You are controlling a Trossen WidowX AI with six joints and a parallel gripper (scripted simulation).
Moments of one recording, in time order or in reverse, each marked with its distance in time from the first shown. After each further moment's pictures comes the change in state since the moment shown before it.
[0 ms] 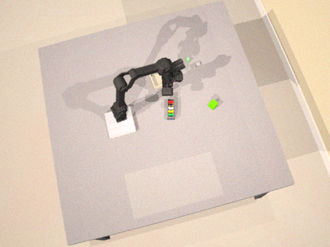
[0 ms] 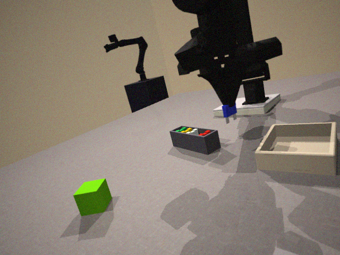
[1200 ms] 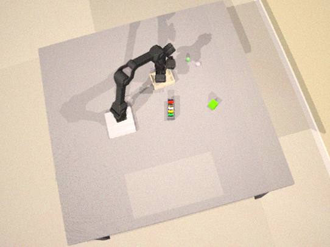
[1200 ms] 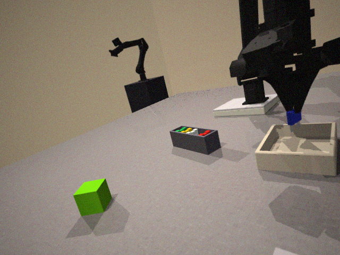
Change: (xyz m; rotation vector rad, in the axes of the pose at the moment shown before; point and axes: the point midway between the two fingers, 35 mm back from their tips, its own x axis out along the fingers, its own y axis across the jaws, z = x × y) arm 0.021 0.095 -0.041 -0.002 0.002 0.011
